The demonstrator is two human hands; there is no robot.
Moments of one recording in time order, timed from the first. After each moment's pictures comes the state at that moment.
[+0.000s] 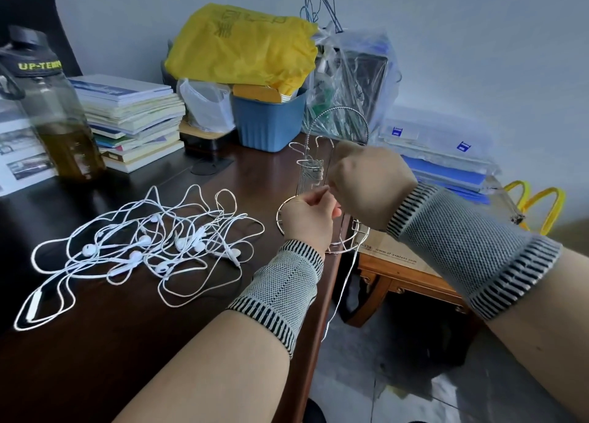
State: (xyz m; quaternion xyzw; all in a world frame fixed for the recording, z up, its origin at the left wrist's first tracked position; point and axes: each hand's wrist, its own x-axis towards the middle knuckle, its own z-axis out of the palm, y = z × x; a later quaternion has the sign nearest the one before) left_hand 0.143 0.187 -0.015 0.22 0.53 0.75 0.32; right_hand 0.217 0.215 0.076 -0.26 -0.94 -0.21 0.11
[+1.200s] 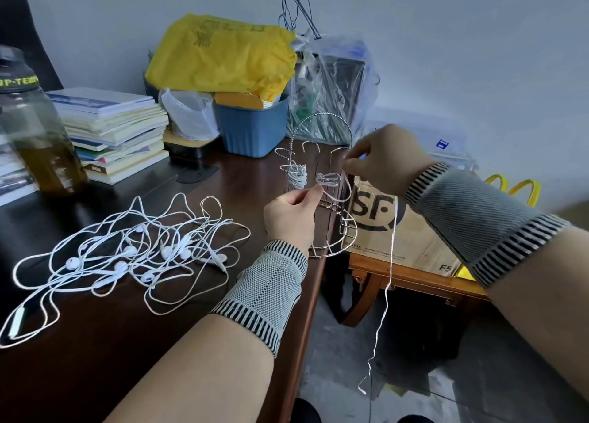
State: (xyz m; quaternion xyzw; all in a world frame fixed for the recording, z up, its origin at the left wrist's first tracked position) left_hand 0.142 0.186 -0.014 0.23 0.57 0.75 0.26; right_hand 0.249 0.240 0.100 -0.41 -0.88 0.08 0.23
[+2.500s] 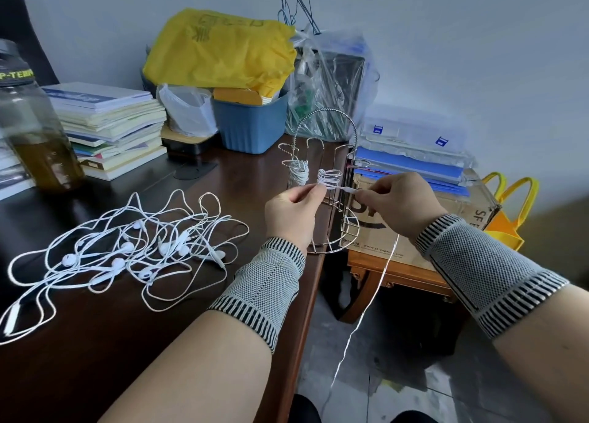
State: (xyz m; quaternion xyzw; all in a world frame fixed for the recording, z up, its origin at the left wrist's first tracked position) left_hand 0.147 0.177 -0.008 0.25 0.57 0.73 0.29; right_hand 0.280 0.245 0.039 -0.48 -0.80 0.22 0.28
